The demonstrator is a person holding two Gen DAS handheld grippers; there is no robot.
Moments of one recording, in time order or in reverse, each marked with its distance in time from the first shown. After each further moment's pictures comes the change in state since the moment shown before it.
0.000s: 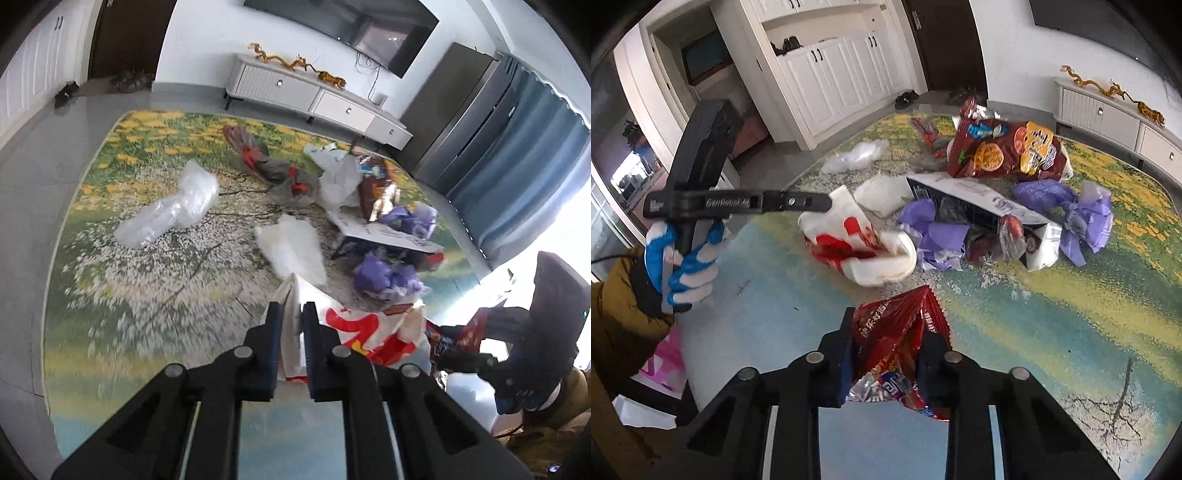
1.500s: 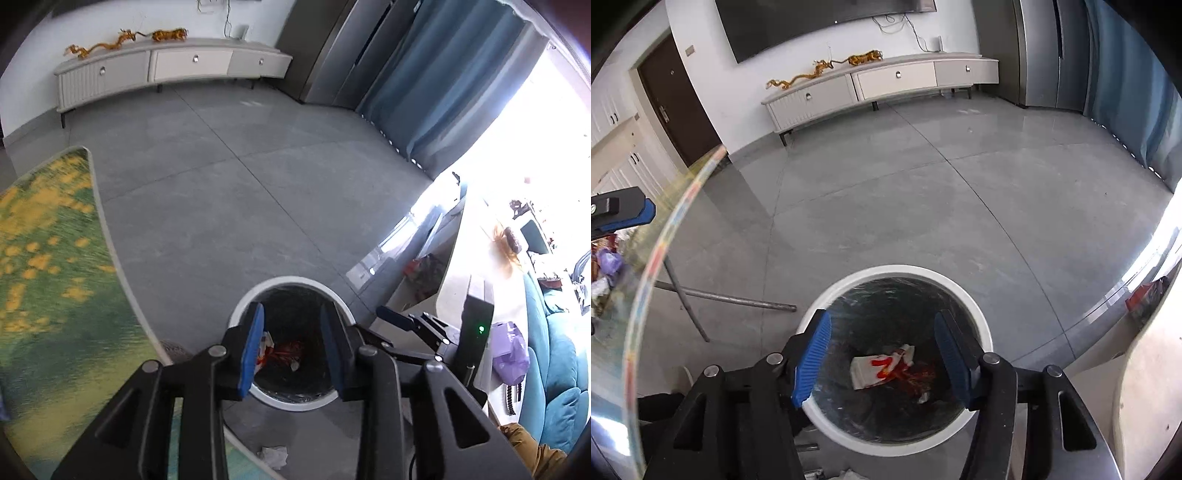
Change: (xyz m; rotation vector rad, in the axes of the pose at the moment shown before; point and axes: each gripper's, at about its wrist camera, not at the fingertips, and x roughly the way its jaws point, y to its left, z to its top) left arm 0.239 -0.449 0.072 0.345 0.236 -0.215; right arm -0.210 -0.339 -0.231 0.676 -0.176 -0.598
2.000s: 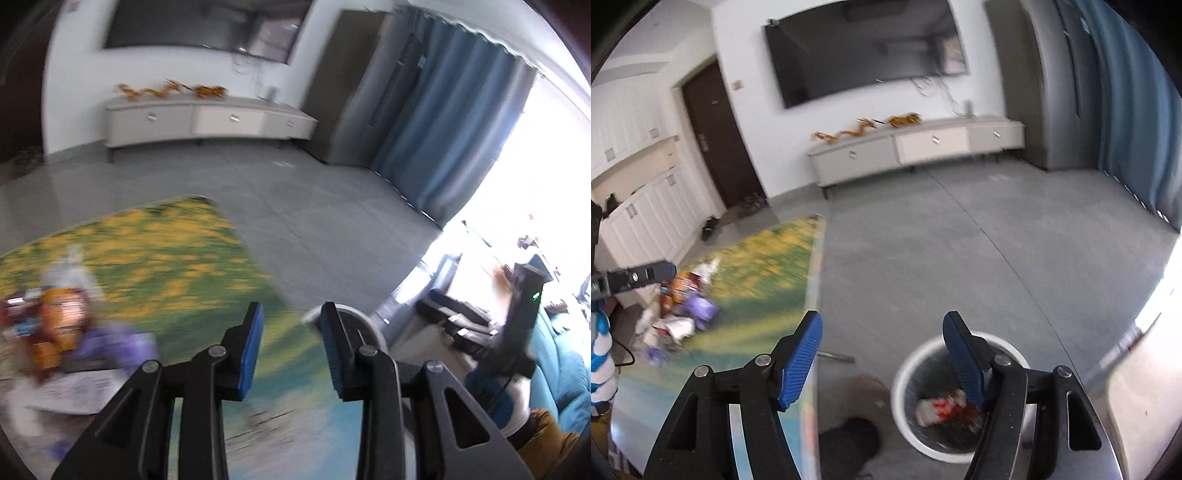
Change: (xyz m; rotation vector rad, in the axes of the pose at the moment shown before) left arm -0.184 0.093 -0.047 -0.039 -0.237 0.089; right arm -0.114 0.133 0.035 -0.082 -0.227 0.084
